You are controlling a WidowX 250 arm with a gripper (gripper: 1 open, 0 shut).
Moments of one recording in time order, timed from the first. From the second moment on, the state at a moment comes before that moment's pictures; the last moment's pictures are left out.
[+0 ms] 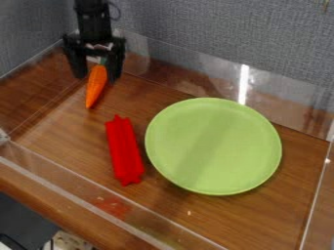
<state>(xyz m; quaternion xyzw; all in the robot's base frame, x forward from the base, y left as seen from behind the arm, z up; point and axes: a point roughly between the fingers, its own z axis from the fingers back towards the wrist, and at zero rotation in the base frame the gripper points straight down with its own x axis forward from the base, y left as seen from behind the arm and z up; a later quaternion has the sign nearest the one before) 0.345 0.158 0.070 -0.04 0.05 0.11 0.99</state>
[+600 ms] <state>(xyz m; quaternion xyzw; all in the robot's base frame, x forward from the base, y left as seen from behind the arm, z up) 0.349 0.171 0.059 -0.04 0.07 0.10 0.99</state>
